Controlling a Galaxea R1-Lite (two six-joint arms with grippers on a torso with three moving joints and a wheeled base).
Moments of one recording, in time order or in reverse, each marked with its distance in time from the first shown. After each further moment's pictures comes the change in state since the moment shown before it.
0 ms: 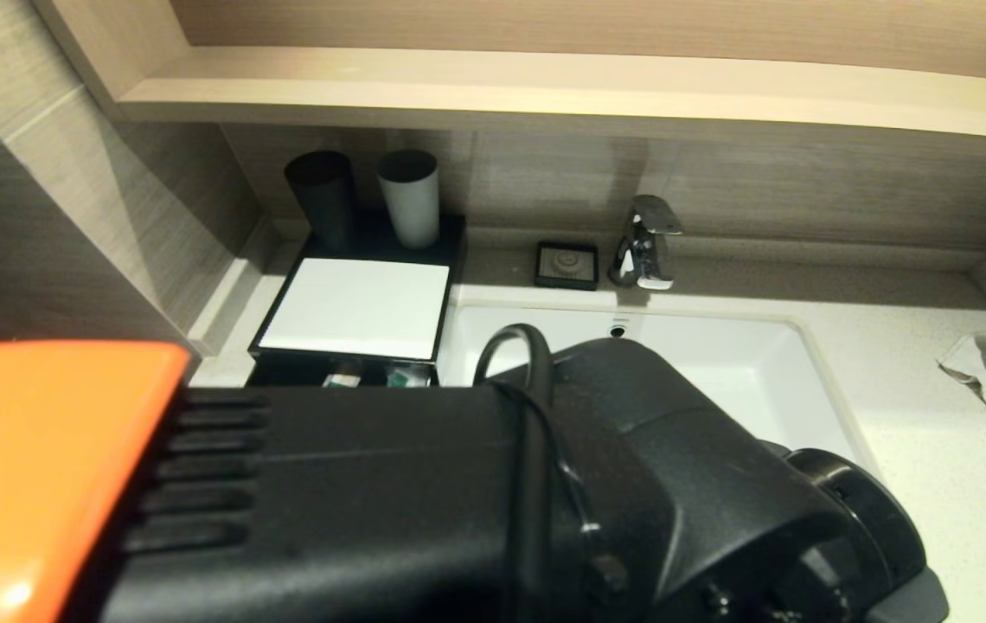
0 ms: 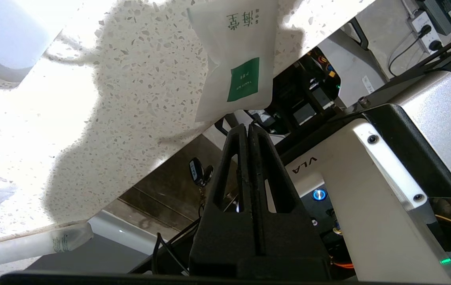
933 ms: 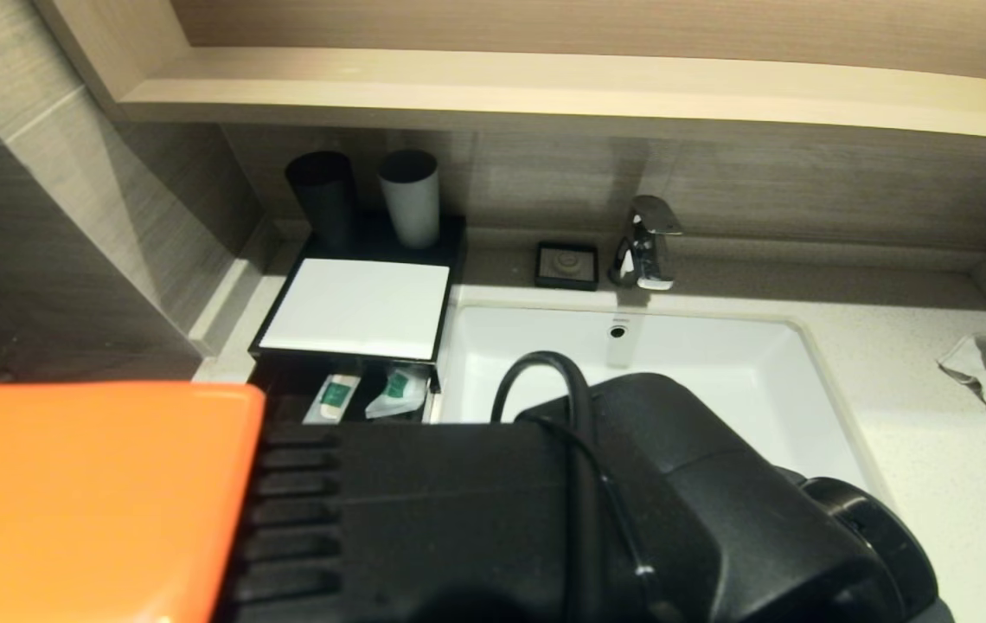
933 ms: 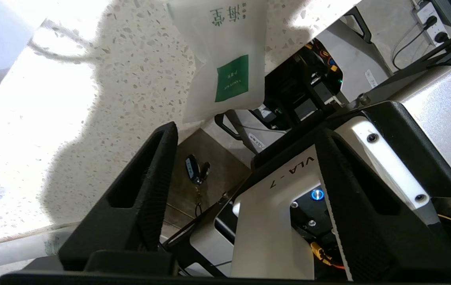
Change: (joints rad) left arm -0.018 0.028 -0.001 -0.003 0.000 -0.008; right arm 0.000 0.000 0.000 0.000 0.000 0.000
